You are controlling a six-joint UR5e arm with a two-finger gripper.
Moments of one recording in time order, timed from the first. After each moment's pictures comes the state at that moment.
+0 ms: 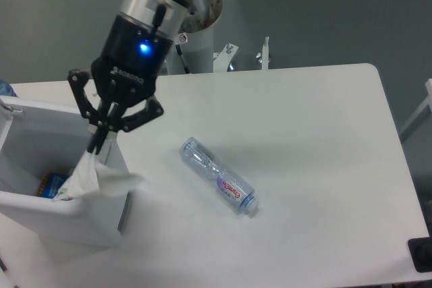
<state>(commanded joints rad) 2.28 -1.68 -1.52 -0.82 0.89 0.00</state>
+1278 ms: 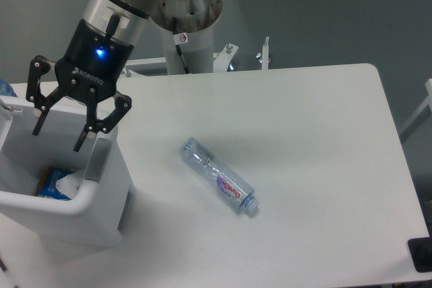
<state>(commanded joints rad) 2.28 -1.68 -1.55 -0.81 0.89 0.06</state>
